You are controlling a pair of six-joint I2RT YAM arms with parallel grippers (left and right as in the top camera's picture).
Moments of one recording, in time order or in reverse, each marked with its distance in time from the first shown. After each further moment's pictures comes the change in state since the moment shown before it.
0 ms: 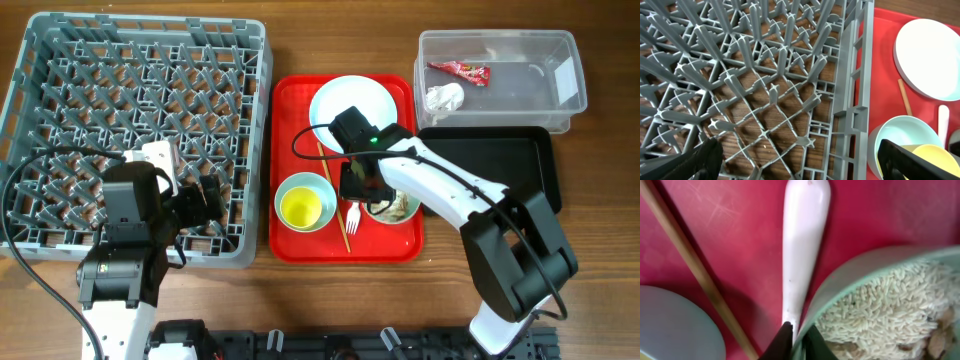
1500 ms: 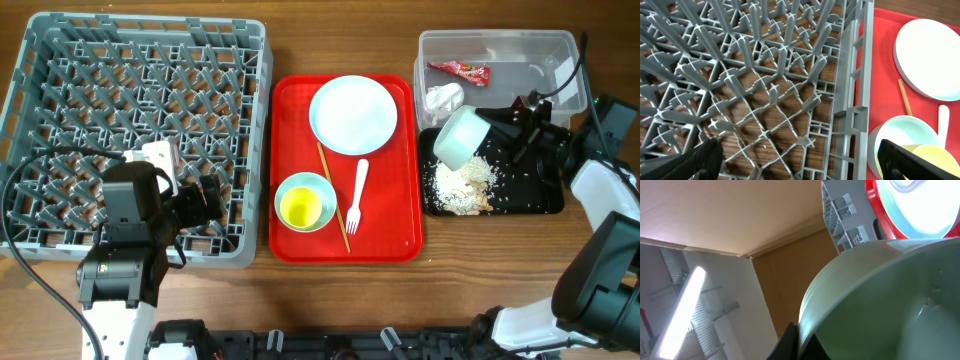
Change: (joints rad) left arm 0.000 0.000 0.000 0.000 0.000 0.000; right arm -1.042 -0.193 -0.285 0.777 -1.537 0.500
